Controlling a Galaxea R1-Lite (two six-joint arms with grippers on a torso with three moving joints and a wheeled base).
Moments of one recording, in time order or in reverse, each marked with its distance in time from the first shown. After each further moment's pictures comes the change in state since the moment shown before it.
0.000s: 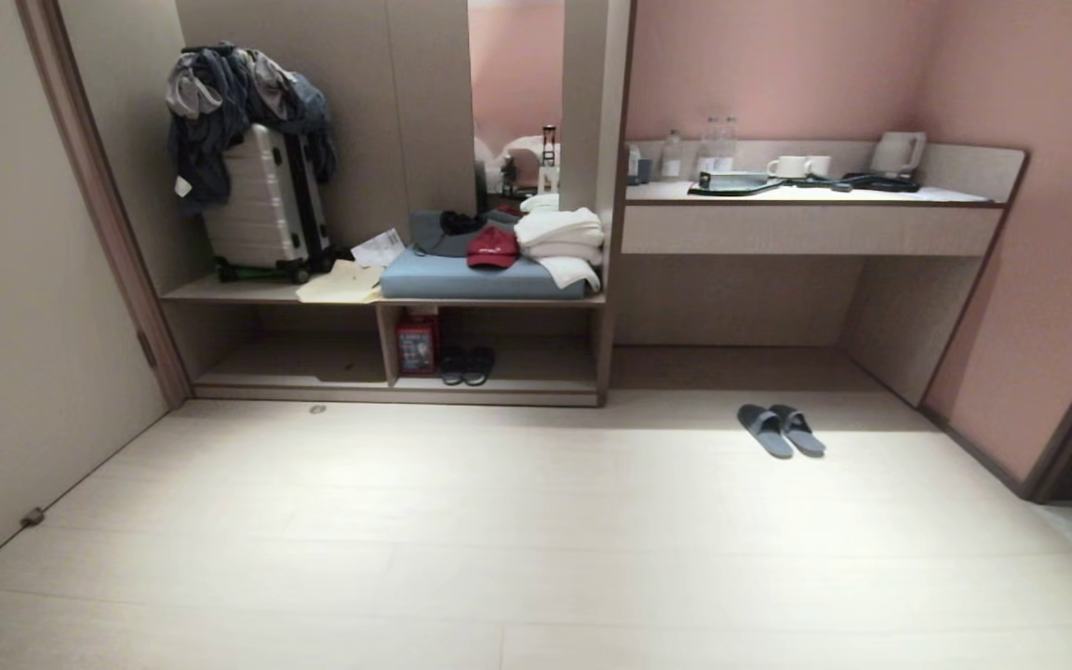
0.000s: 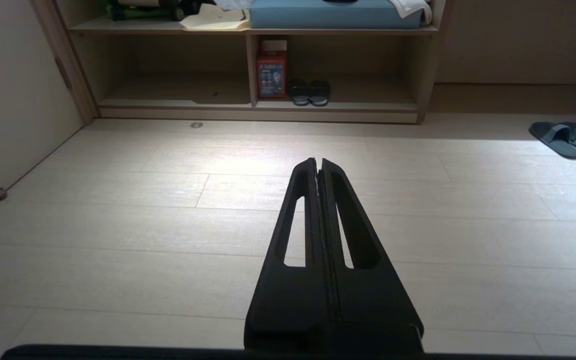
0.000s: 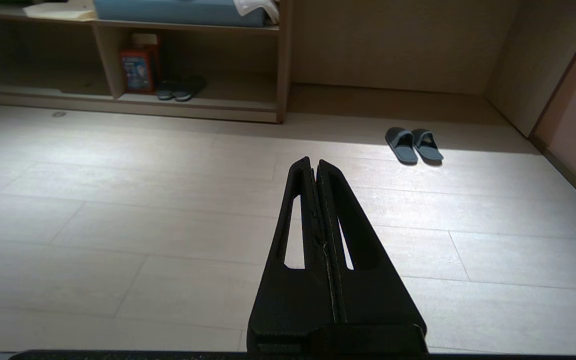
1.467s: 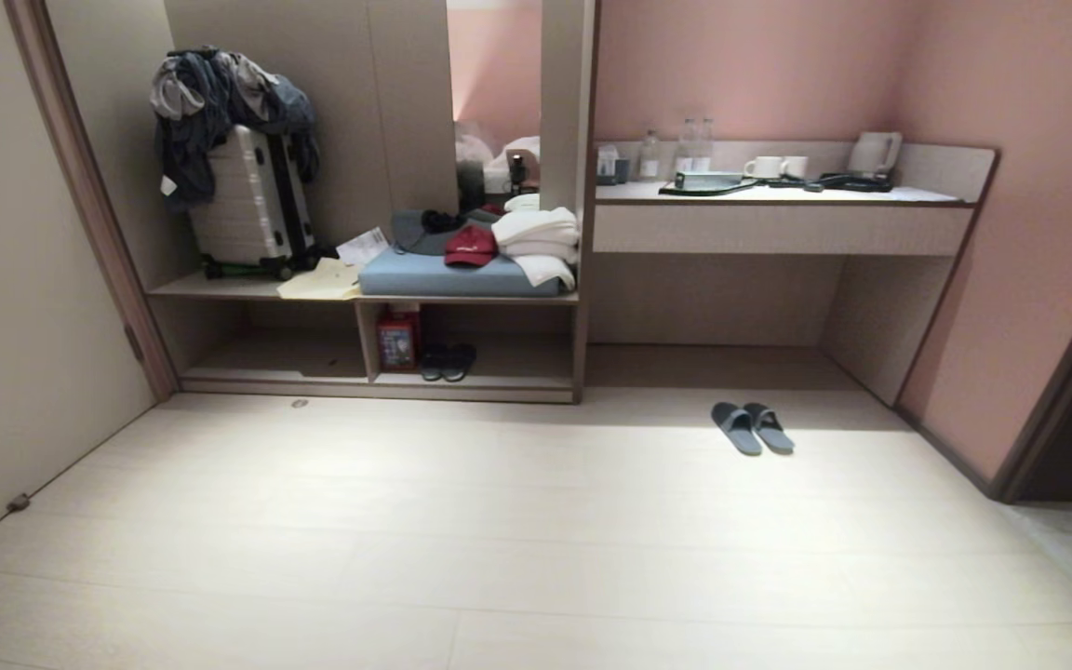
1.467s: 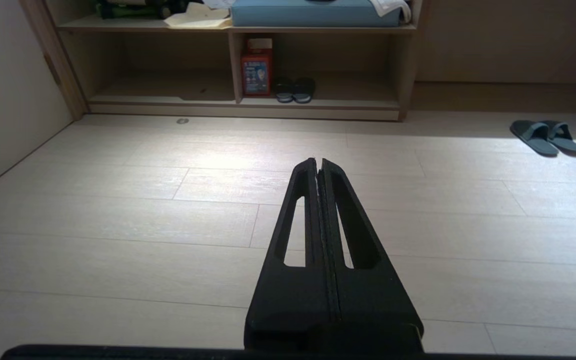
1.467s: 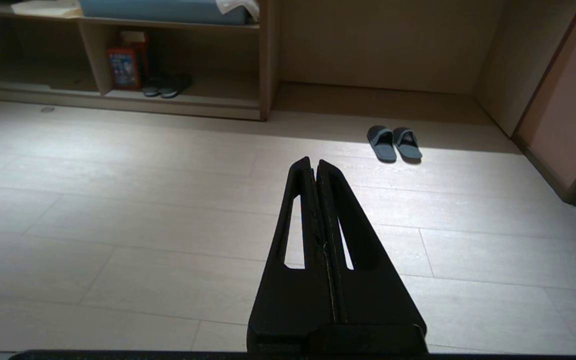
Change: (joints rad) left arm 0.000 0.000 0.000 0.000 0.000 0.003; right arm 0.000 0.000 0.000 0.000 0.000 0.000
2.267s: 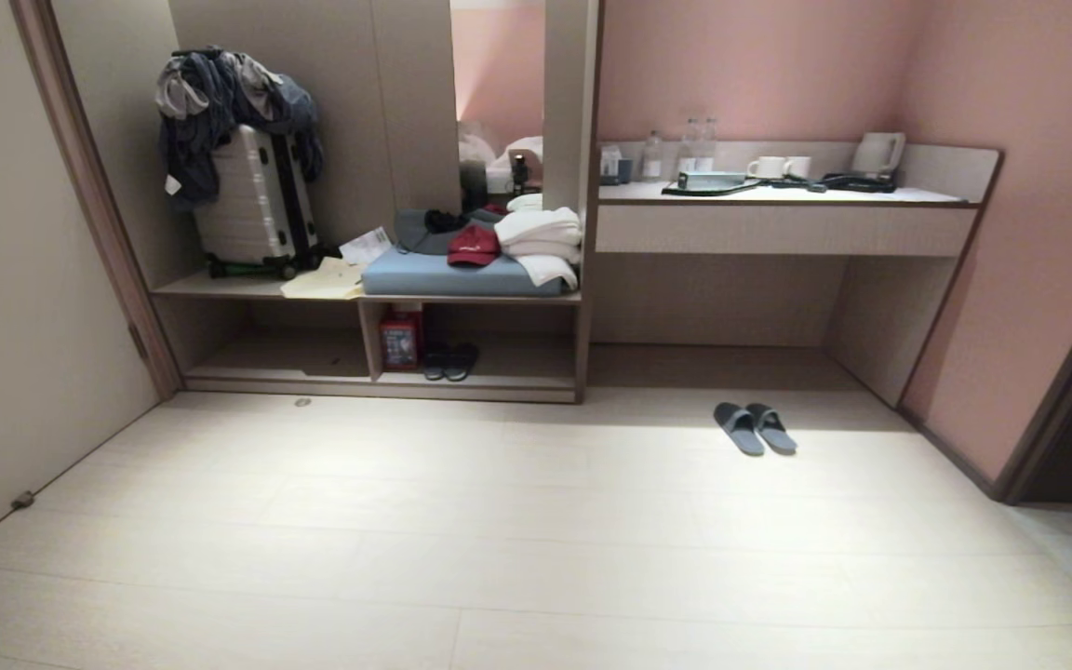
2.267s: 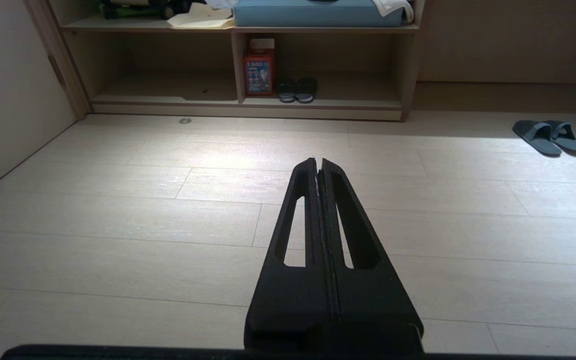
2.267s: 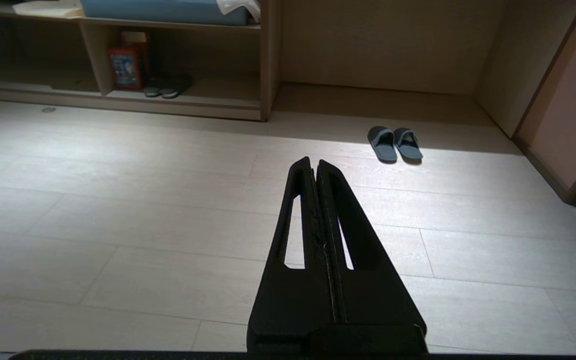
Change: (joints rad) left arm 0.001 0.000 0.000 0.000 0.000 0.003; right arm 0.000 0.000 0.000 0.000 0.000 0.000
